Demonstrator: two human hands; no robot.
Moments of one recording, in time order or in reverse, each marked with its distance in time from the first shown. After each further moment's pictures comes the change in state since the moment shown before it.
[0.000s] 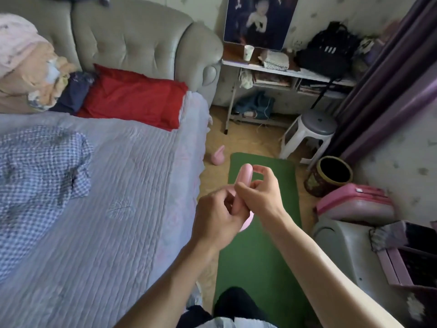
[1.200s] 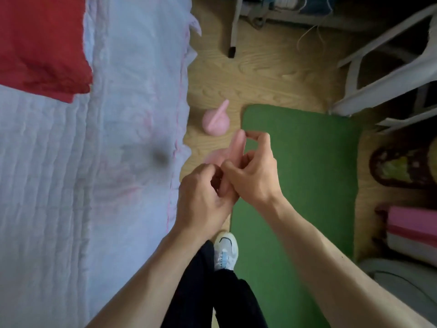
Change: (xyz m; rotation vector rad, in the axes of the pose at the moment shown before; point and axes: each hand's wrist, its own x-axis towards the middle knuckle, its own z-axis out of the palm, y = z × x) left_hand 0.588 -0.387 0.251 0.126 -0.120 -0.264; right_hand 0.688 0.210 0.194 -0.161 -0.104 0.138
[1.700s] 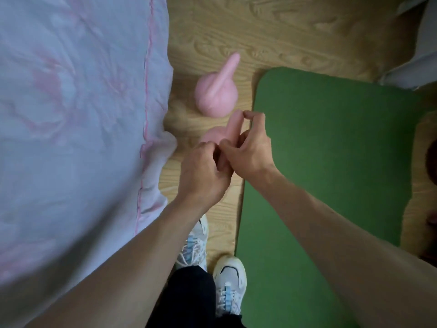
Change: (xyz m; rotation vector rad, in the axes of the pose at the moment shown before) left_hand 0.161 -0.206 0.151 0.158 -0.062 -0.041; right_hand 0.204 0.186 0.121 -0.087 -0.019 0.098
